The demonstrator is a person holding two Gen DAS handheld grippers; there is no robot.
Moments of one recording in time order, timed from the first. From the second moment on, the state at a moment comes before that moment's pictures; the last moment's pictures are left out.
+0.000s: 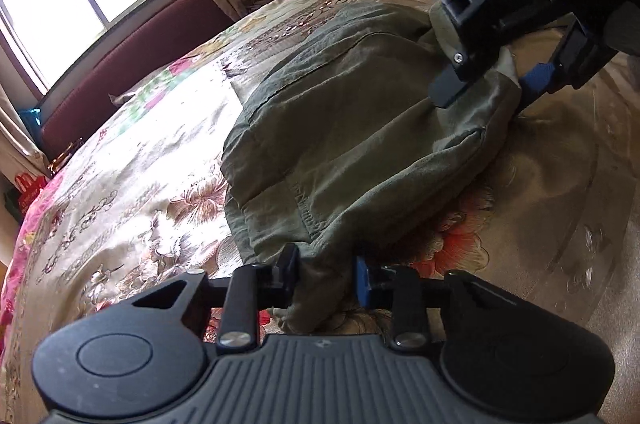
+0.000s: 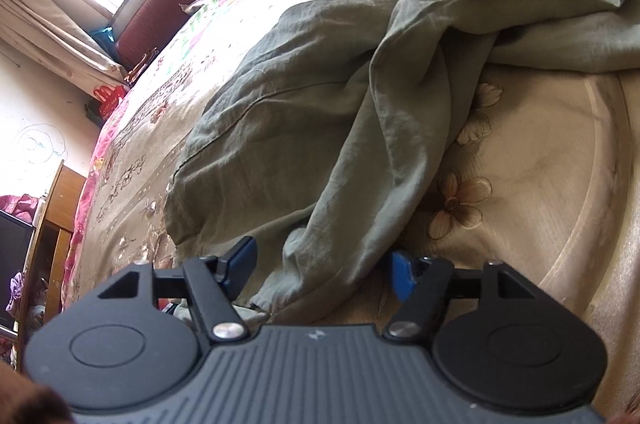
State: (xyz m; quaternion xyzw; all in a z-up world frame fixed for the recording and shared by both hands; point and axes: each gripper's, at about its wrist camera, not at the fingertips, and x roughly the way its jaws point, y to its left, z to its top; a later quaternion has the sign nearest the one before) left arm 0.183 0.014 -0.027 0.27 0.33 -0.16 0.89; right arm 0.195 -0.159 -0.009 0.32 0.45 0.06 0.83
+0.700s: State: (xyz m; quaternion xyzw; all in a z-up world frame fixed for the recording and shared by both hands) left arm 0.008 0.138 -0.003 0.28 0.39 -0.11 0.87; right arm 0.026 -0.059 0.010 0.31 0.55 0.23 0.74
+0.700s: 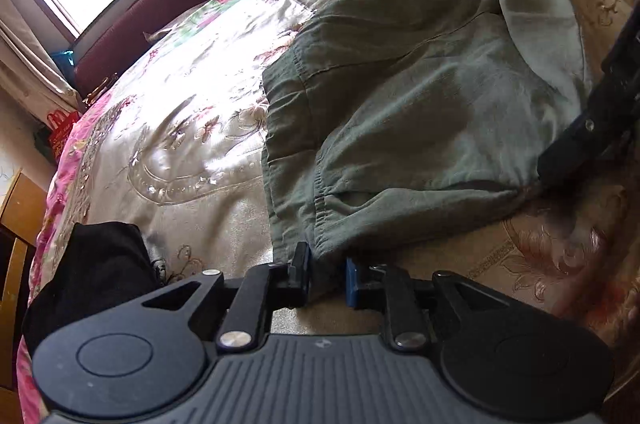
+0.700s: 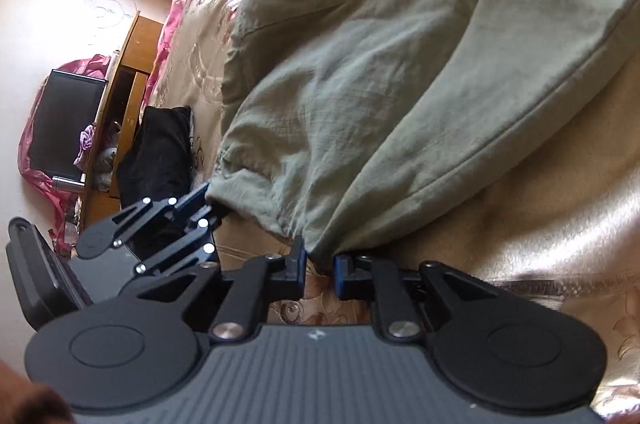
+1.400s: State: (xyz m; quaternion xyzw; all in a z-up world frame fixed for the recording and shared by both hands) left arm 0.054 -0.024 0.031 0.20 0.33 -0.27 0.88; right arm 0.109 -0.328 0.017 0.36 0.35 -0.08 0.86
